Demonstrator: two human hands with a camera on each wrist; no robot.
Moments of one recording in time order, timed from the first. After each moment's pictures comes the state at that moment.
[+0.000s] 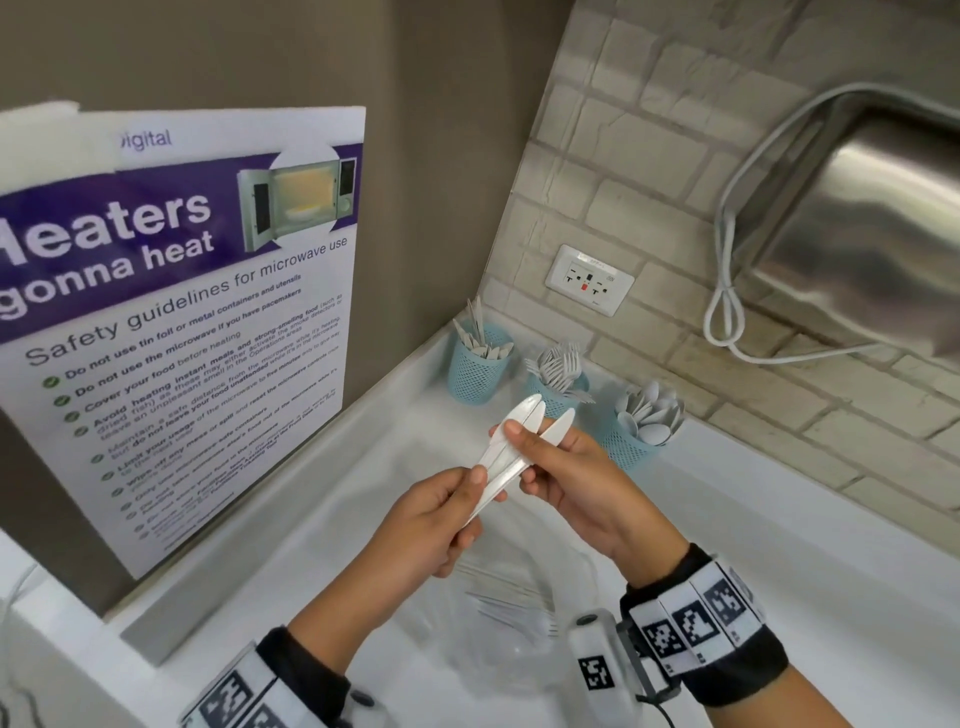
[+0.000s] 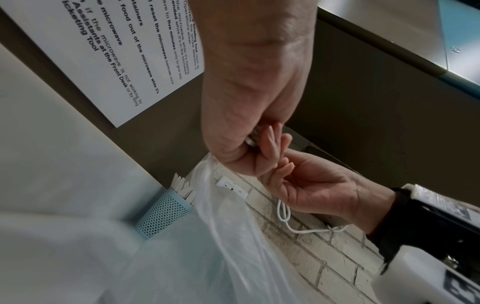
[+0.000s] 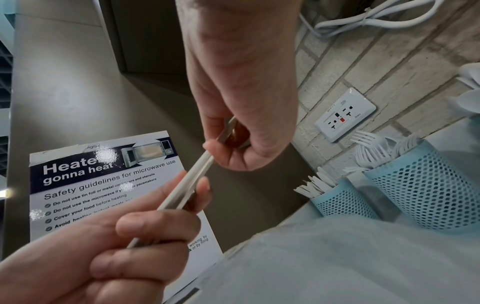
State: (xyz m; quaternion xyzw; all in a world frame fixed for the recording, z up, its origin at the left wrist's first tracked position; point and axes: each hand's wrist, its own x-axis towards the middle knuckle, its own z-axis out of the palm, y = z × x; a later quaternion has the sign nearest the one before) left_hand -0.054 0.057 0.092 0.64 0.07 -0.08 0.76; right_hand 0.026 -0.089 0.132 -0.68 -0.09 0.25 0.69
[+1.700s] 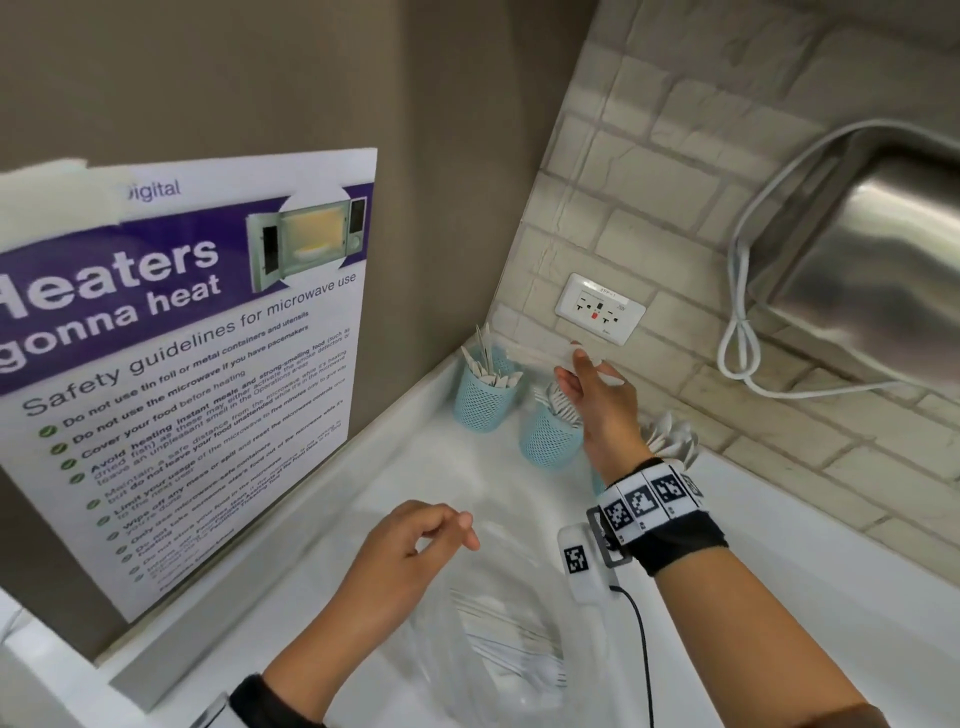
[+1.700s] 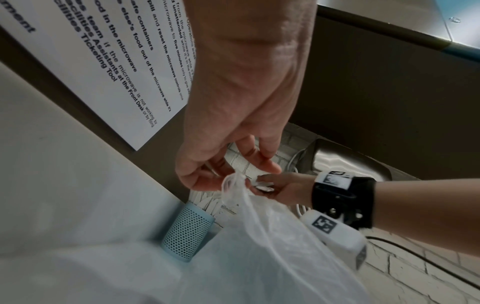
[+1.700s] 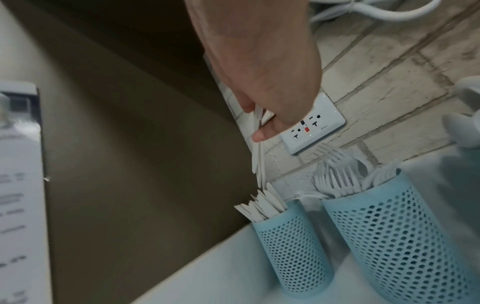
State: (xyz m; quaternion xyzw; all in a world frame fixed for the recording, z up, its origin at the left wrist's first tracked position) left_hand -0.047 0.076 0.067 0.78 0.07 0.04 0.63; right_hand 0.156 -0.075 0.128 -0.62 0.08 -0.02 0.78
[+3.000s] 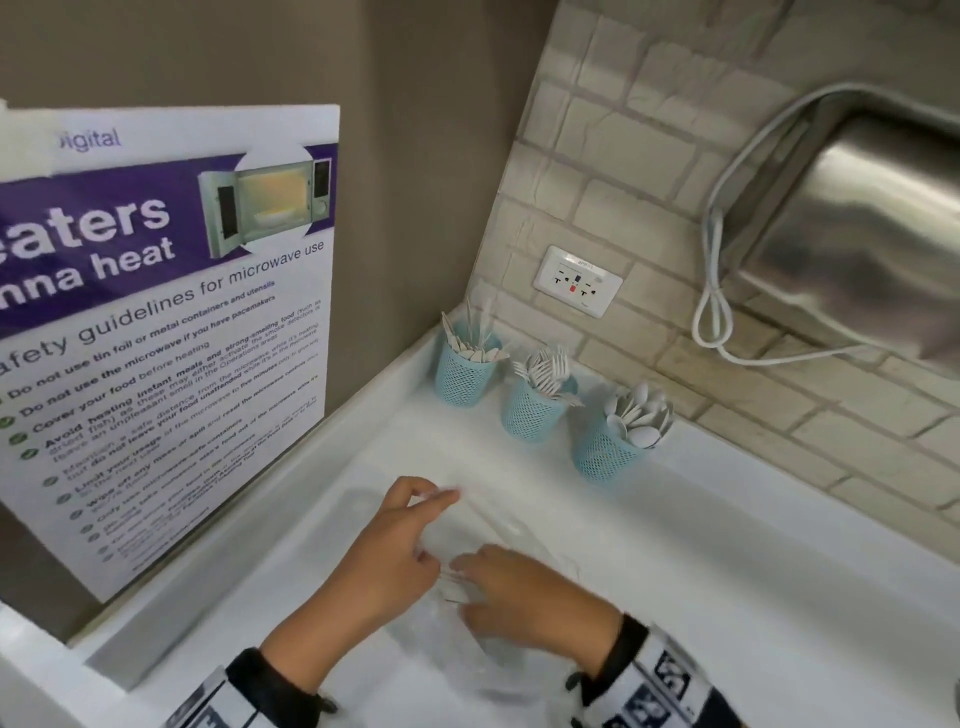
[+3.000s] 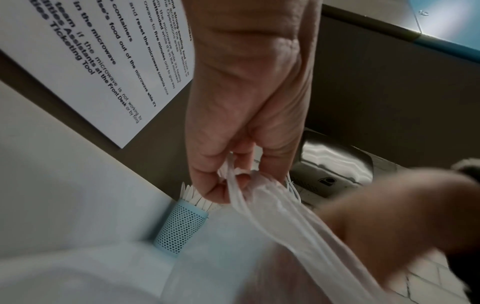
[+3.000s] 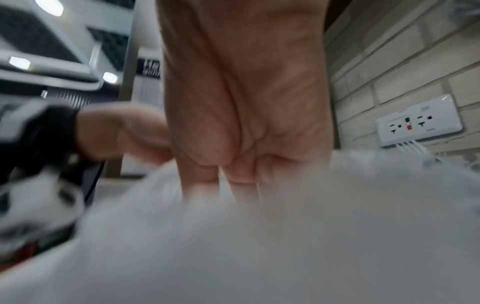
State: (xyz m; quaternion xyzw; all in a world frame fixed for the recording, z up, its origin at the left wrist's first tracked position) left_hand -0.045 0.070 0.050 0.86 -0.01 -0.04 0.51; right_hand -0.003 -0.095 0.057 -0.90 -0.31 0.29 0.05
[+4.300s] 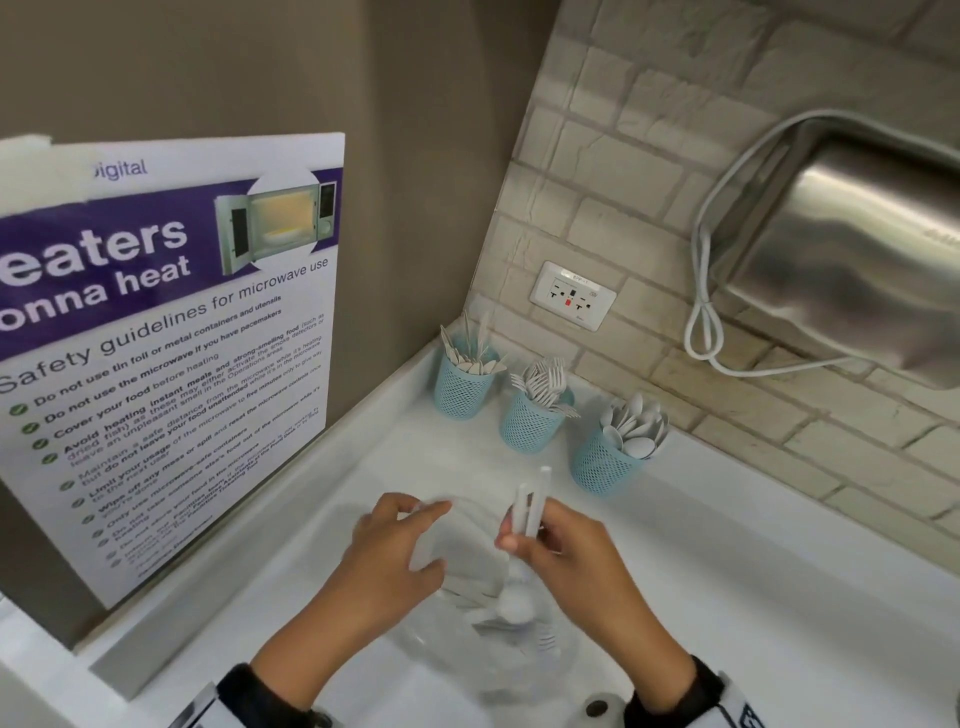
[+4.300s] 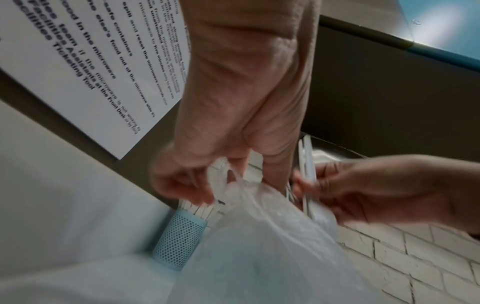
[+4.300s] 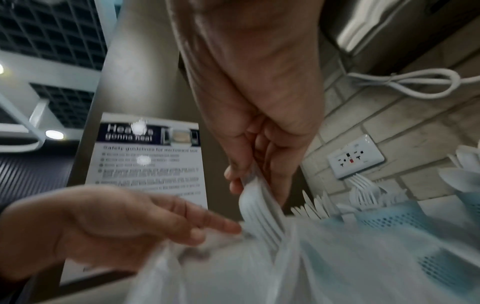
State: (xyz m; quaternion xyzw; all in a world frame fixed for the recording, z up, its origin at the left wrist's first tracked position) left_hand -0.050 0.071 0.051 0.90 0.03 -0.04 0.43; right_hand -0.012 -0.121 0.100 -0.89 -0.18 0.07 0.41
